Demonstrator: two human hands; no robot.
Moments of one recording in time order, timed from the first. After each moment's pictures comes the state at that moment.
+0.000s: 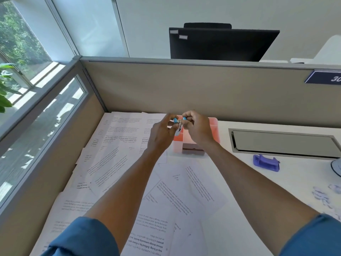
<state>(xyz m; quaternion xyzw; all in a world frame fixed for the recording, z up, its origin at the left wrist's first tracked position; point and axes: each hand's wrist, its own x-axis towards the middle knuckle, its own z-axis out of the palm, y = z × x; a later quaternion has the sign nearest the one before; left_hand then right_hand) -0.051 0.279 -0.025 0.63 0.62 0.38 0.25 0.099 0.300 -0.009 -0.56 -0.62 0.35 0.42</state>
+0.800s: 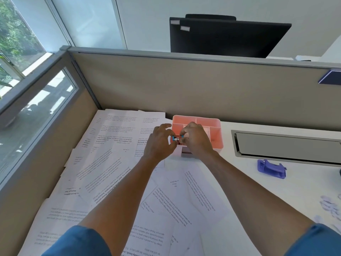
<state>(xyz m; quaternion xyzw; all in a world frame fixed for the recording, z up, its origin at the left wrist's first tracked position) -0.060 0.302 -0.085 0.72 0.64 0.22 0.16 0.099 0.317 -0.056 -0.61 -0.75 0.19 0.19</state>
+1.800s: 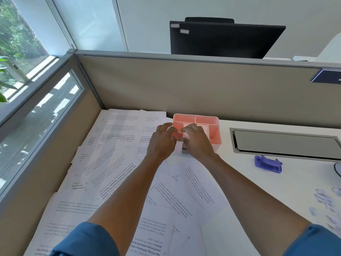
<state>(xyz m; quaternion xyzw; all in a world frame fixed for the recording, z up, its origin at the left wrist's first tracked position) -0.052 0.282 -0.067 0.73 0.64 0.20 0.13 0.105 0.290 -0.063 -0.58 -0.77 0.15 0.21</state>
